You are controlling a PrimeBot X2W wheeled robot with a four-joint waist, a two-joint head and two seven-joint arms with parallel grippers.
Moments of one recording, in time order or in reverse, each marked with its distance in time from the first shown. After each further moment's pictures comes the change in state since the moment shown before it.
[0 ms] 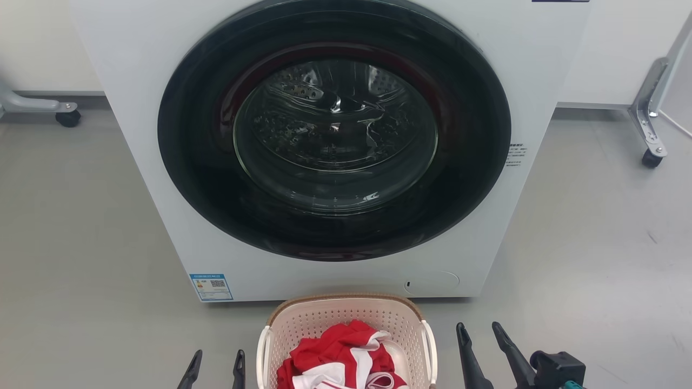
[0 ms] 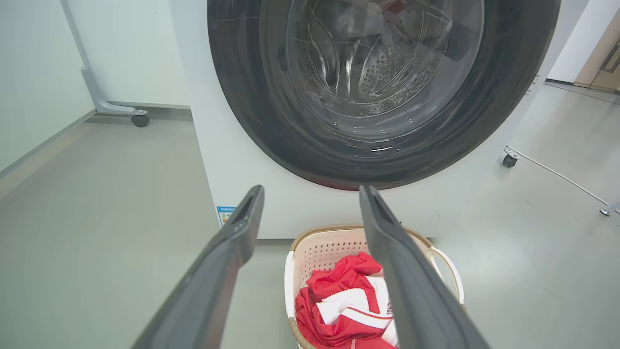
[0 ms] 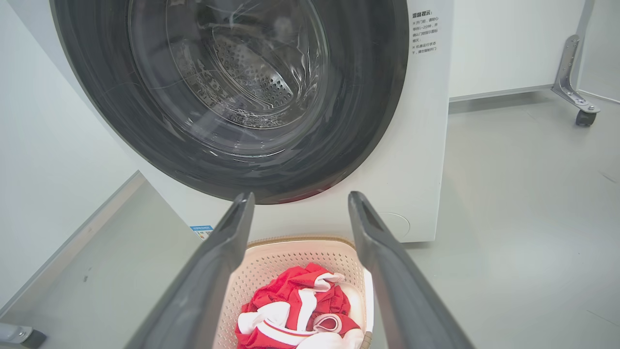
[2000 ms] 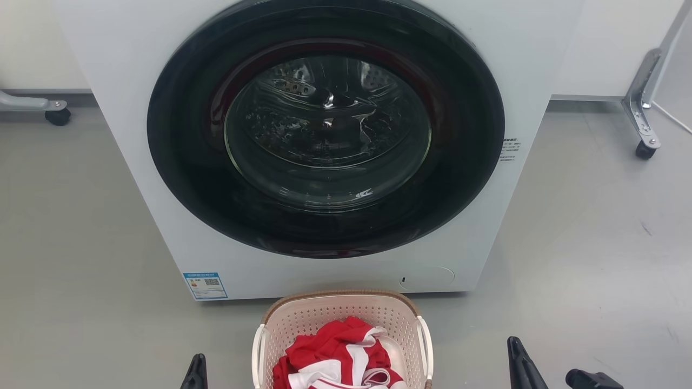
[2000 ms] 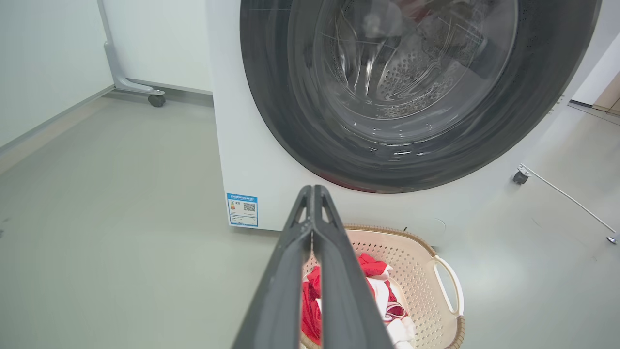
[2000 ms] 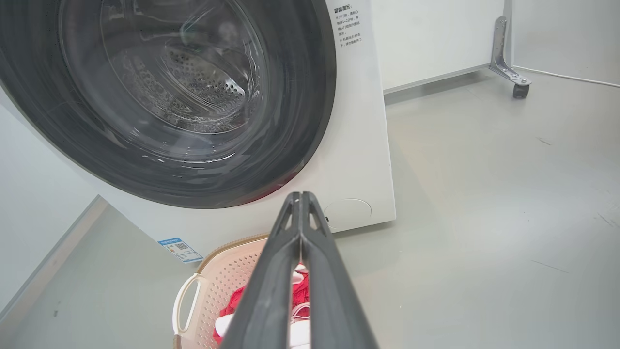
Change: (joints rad) left arm 0.059 -0.035 0.099 -0.058 -0.022 -0.003 0.030; right arm 0.132 0.058 -0.191 -0.080 -0.092 0.018 0.027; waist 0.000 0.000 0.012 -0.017
